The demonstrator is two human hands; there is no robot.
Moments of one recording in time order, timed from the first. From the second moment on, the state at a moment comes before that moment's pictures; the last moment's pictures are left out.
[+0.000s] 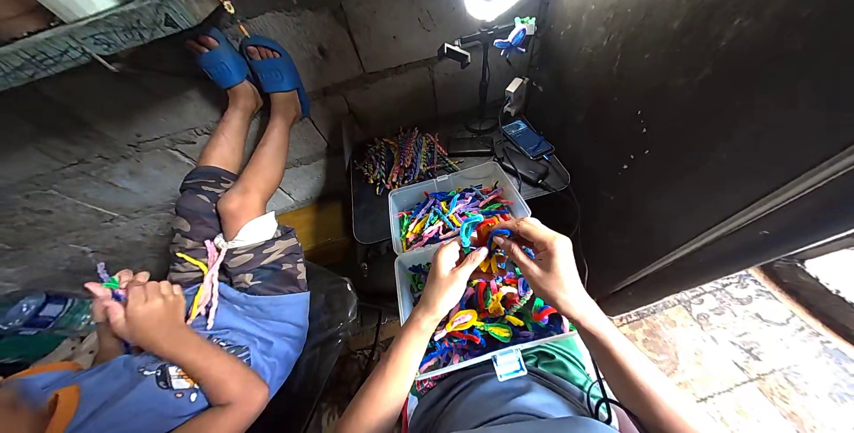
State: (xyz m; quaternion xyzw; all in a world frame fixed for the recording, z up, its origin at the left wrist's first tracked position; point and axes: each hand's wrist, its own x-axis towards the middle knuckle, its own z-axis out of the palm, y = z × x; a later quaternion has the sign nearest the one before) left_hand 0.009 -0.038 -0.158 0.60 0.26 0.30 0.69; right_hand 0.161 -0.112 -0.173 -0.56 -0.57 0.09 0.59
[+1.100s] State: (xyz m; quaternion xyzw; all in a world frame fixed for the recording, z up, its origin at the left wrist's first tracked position) left_hand 0.013 -0.040 -0.171 0.66 0.23 0.32 0.64; right_hand 0.156 -0.112 -0.175 -0.60 -0.54 0.13 0.58
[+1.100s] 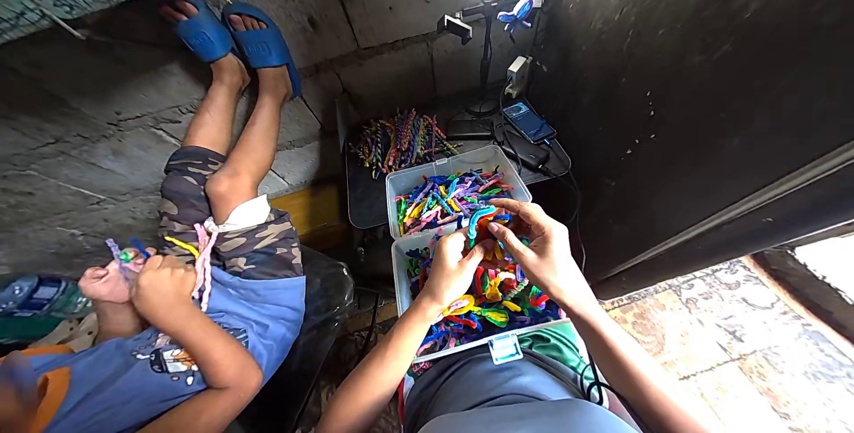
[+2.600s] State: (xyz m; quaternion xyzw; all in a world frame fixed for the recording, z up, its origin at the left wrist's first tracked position) left_hand 0.013 -0.036 -0.173 0.71 0.22 0.29 0.60; right_hand 0.162 -0.111 -0.179 -0.59 -0.49 0.11 0.63
